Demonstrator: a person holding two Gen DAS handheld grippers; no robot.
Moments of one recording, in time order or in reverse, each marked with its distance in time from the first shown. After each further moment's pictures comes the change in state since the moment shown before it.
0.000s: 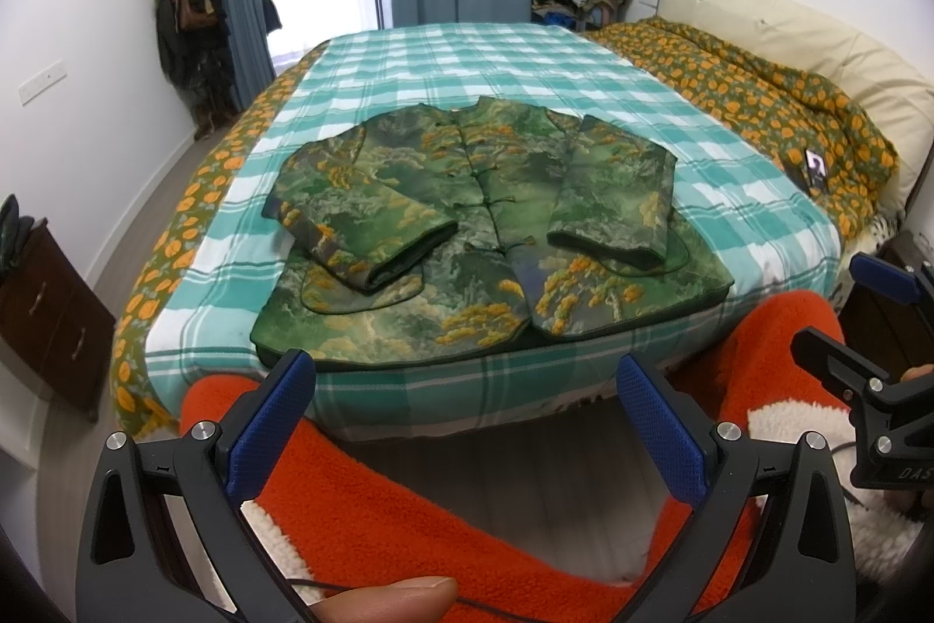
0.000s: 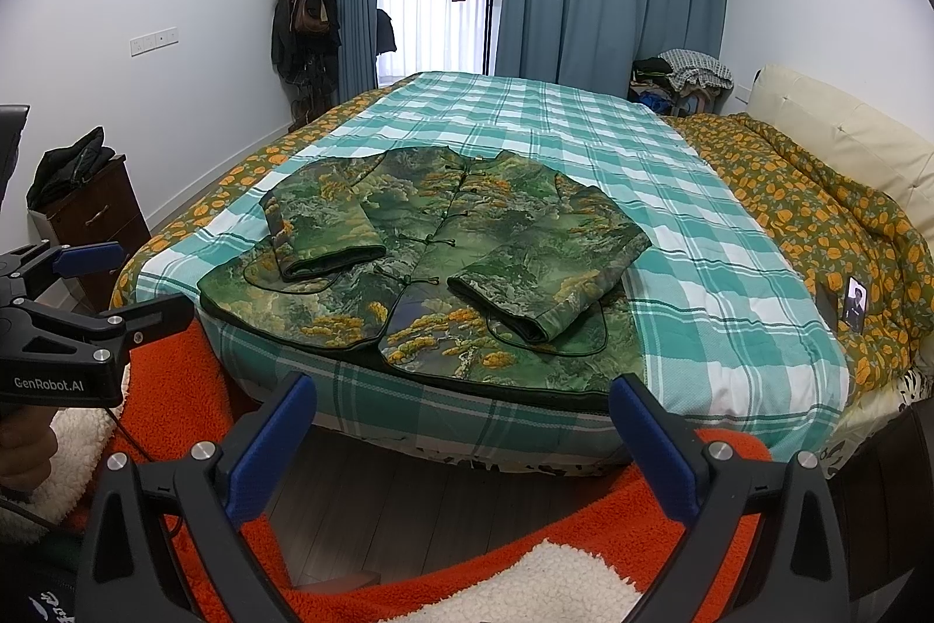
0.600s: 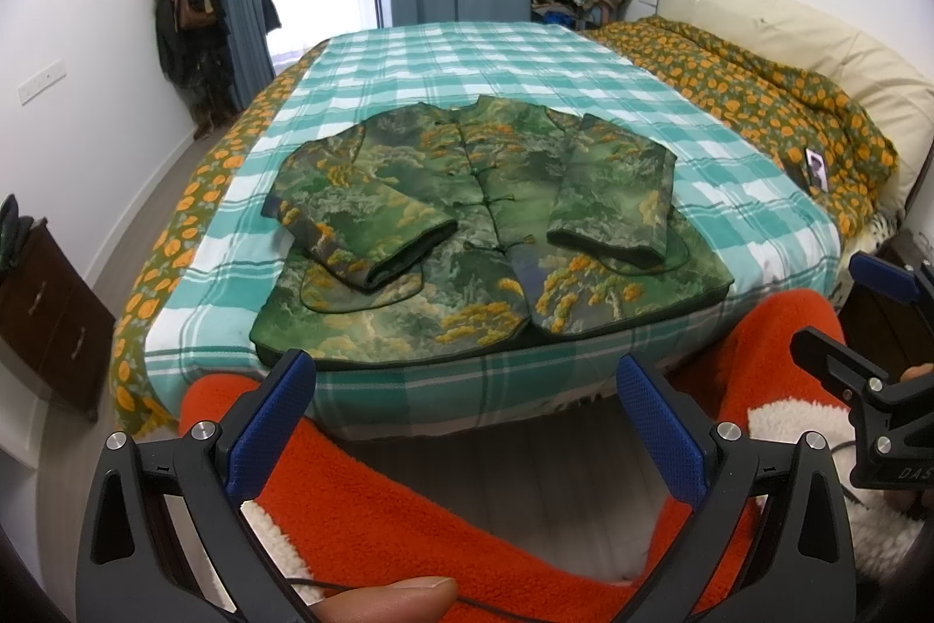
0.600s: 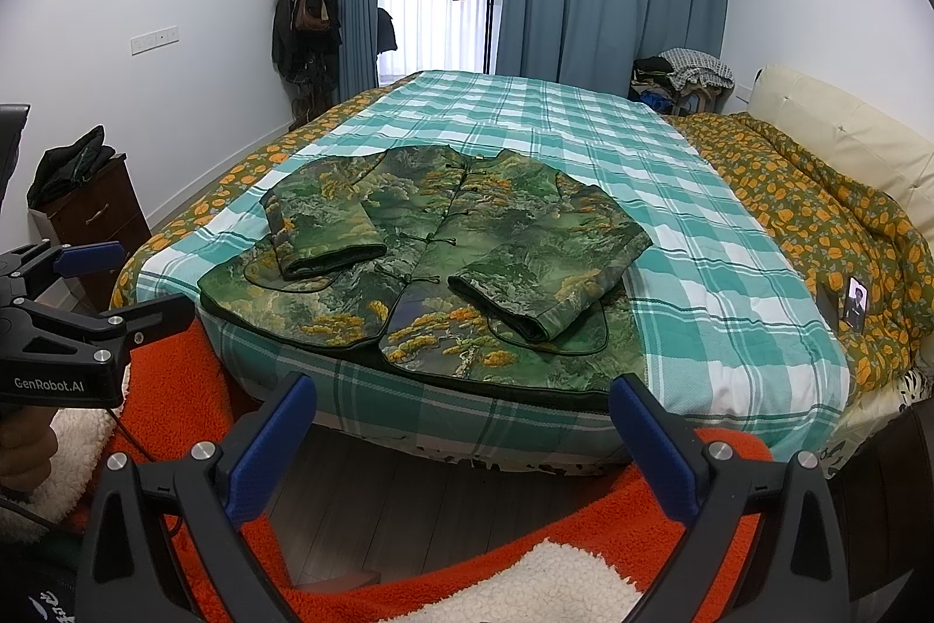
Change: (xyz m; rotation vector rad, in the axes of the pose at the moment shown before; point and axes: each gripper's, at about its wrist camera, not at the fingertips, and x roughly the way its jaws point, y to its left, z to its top) left arm 0.000 0.000 -0.001 0.000 0.002 0.000; right arm 0.001 0.001 -0.001 0.000 0.002 0.000
